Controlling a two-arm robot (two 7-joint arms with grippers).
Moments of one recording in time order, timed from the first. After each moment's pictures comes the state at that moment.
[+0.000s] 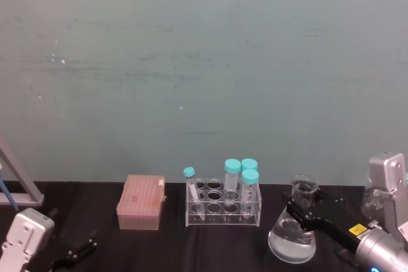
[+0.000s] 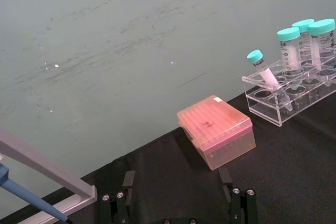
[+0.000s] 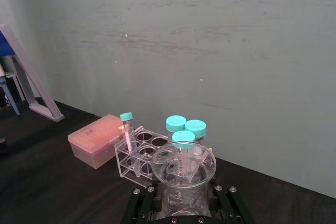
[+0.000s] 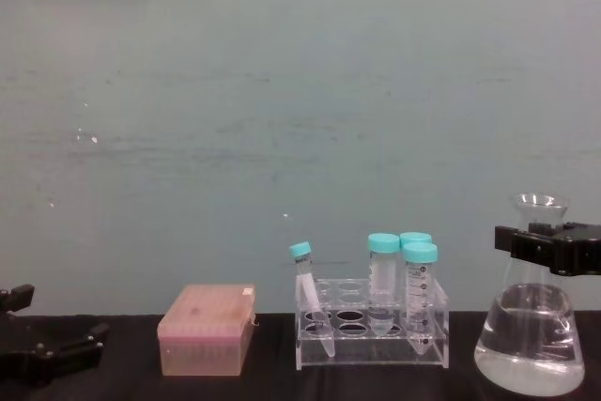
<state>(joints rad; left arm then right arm) -0.20 0.60 0.45 -1.41 -0.25 -0.12 0.03 0.29 0.42 -0.25 -1.42 0.43 0.09 0.38</state>
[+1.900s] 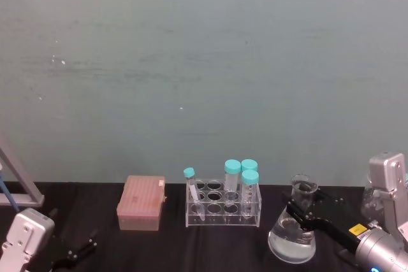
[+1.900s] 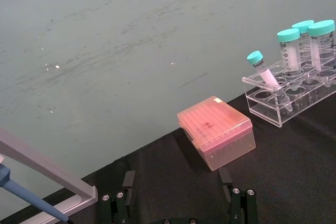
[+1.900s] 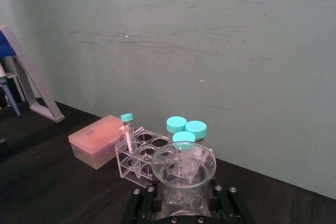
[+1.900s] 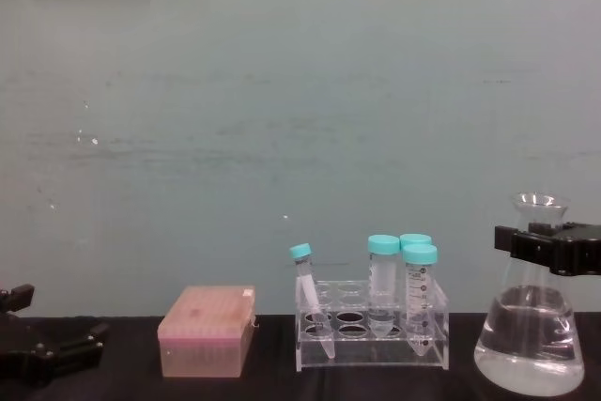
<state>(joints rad) -0.20 0.60 0.45 -1.41 -0.25 -0.12 0.03 0.29 0.42 -0.25 -1.42 0.43 0.09 0.38</state>
